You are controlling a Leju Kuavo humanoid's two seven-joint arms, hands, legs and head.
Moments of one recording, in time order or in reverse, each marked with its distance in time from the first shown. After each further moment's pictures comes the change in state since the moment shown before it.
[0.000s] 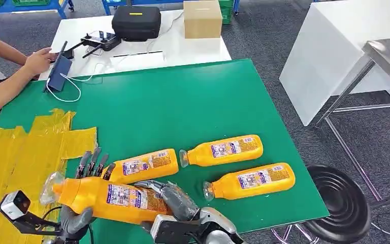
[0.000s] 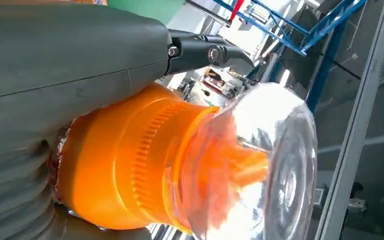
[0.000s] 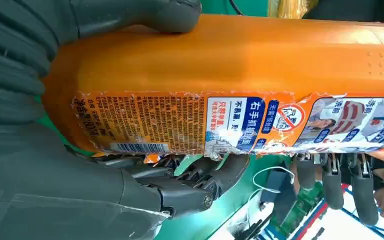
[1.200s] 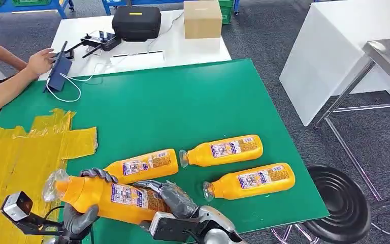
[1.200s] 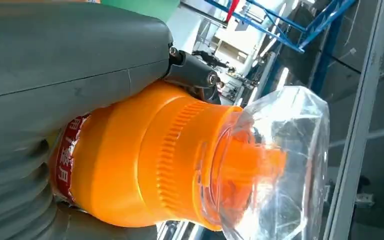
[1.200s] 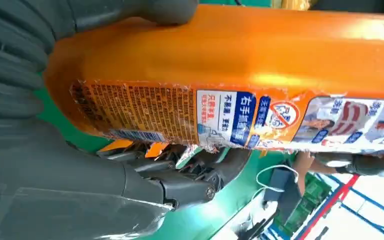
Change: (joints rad) left arm -0.005 0.000 -0.016 -0.001 -0.102 0.014 -0.070; right arm 0.004 0.015 -0.037 0.011 -0.015 -0.045 -0.003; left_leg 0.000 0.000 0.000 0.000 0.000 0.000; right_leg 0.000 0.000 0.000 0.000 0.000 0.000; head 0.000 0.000
